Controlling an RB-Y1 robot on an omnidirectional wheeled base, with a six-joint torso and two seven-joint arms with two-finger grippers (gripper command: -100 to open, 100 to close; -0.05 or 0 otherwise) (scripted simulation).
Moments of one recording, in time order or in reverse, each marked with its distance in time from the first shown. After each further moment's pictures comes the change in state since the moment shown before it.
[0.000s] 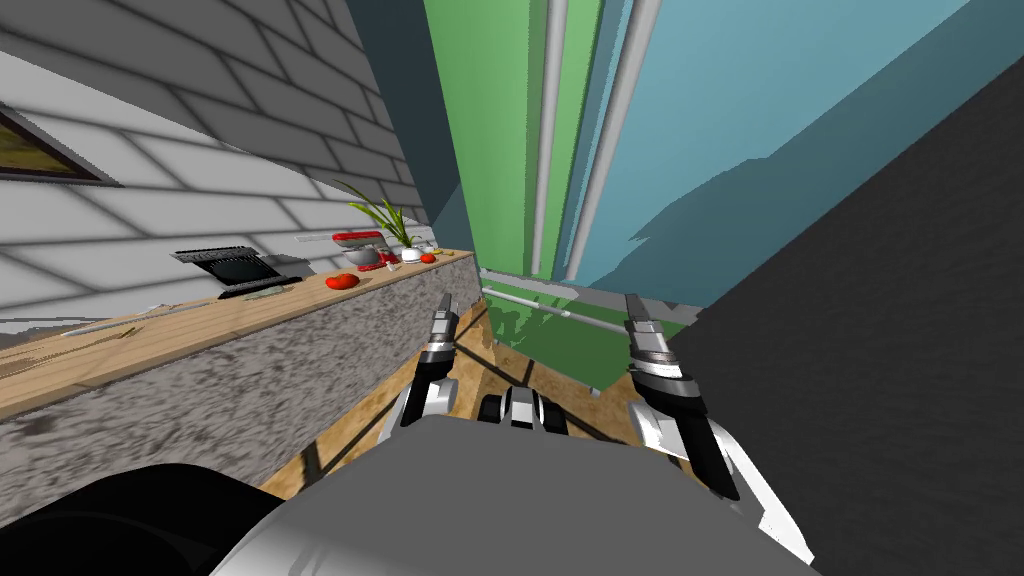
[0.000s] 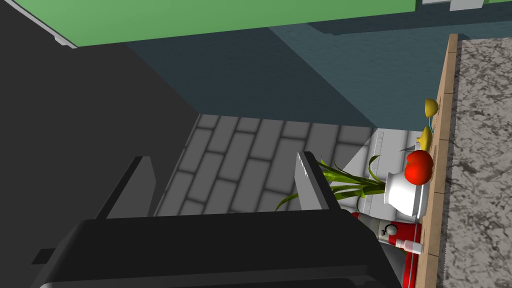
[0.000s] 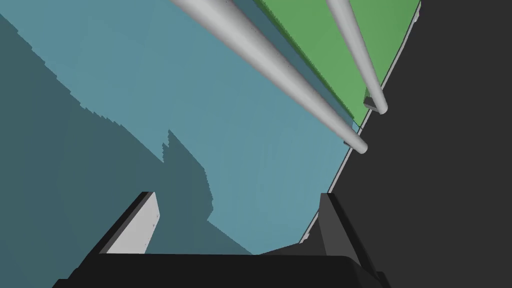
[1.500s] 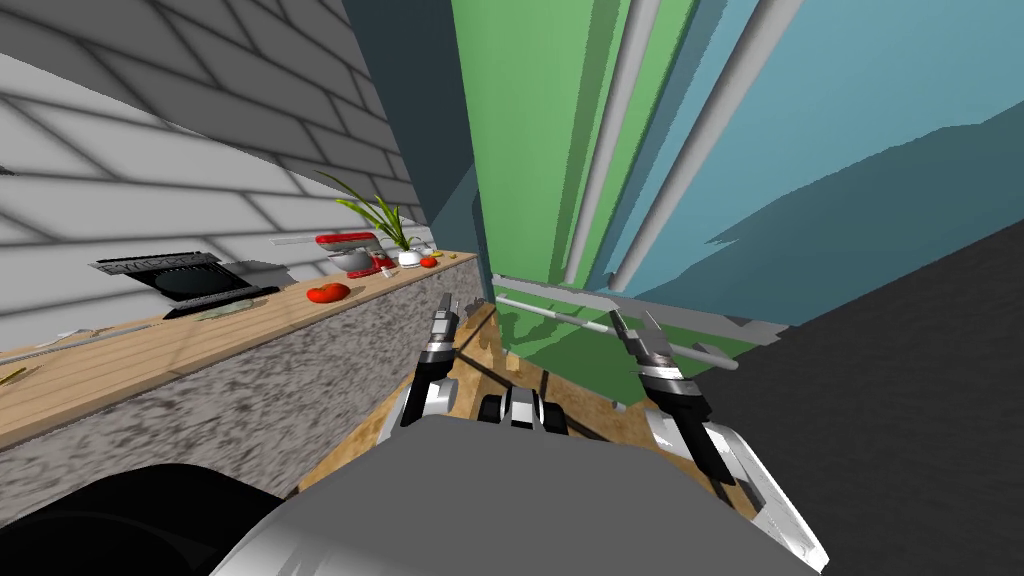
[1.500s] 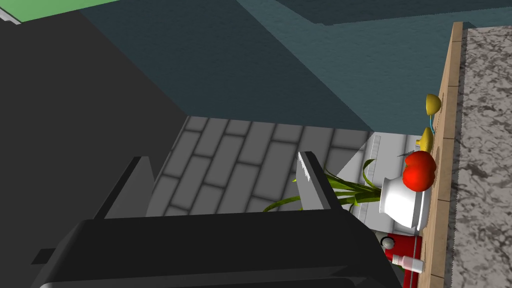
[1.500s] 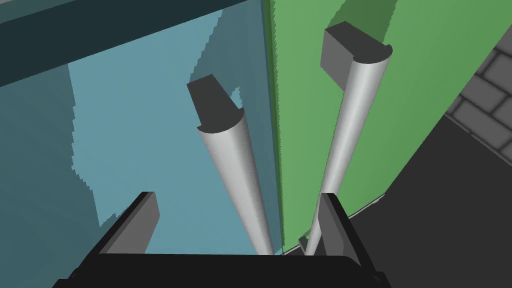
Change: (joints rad) left arm 0.000 0.000 0.000 0.000 0.000 0.000 0.000; right arm -0.037 -0.029 -0.151 0.208 0.228 -0.005 0.368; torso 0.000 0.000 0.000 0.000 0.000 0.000
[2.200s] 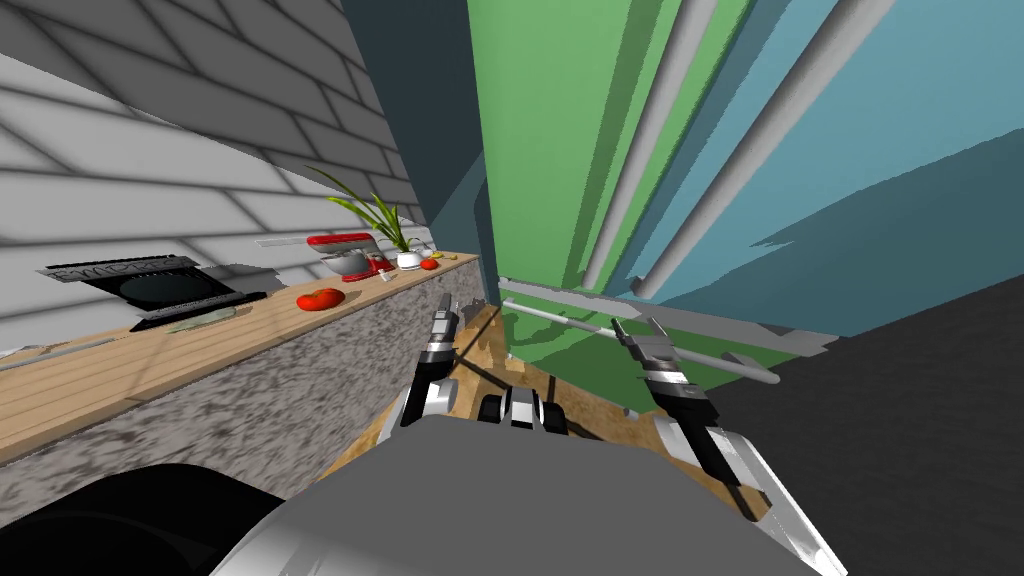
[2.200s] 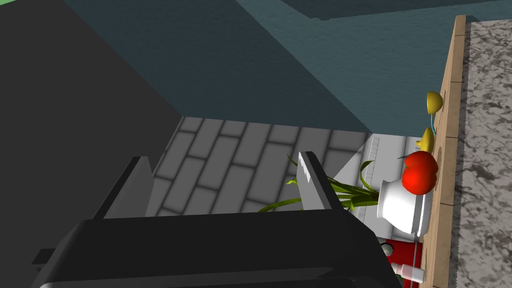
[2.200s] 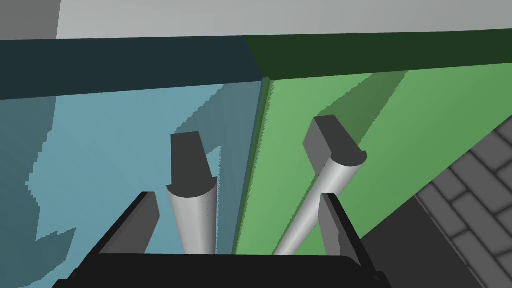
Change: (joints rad) left arm 0.000 0.000 0.000 0.000 0.000 0.000 0.000; right arm -0.008 -0.014 -0.063 0.092 0.092 0.002 0.155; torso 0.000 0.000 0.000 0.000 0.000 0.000
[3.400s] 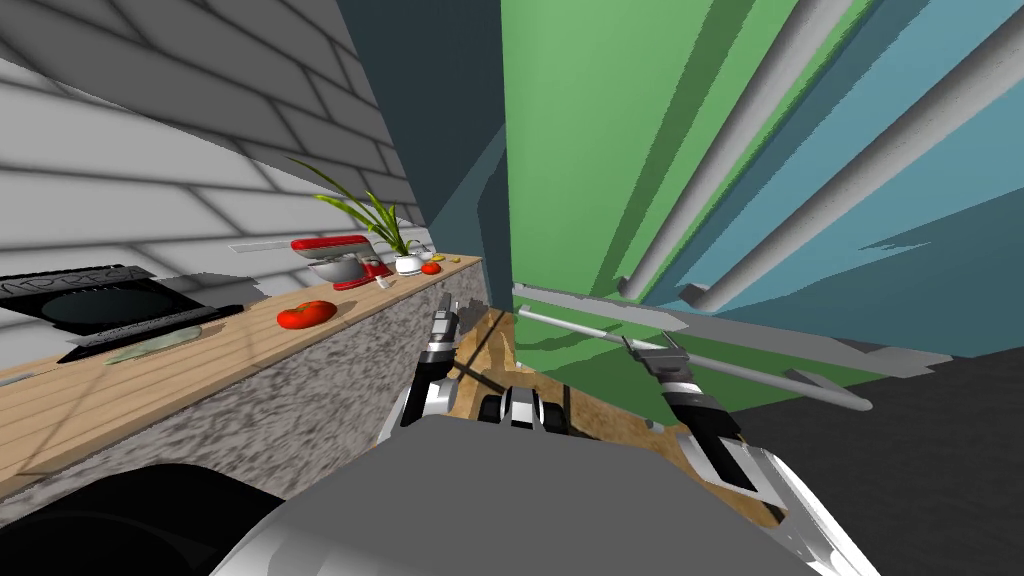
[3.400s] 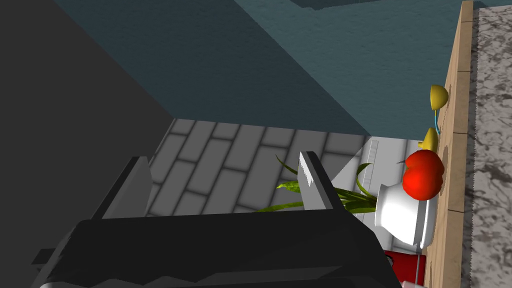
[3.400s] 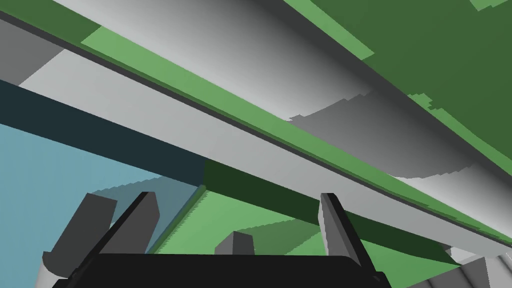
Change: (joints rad) left arm 0.000 0.000 0.000 0.000 0.000 0.000 0.000; right arm -0.028 -0.053 -0.116 0.206 0.181 0.016 0.274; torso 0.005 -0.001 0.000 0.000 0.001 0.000
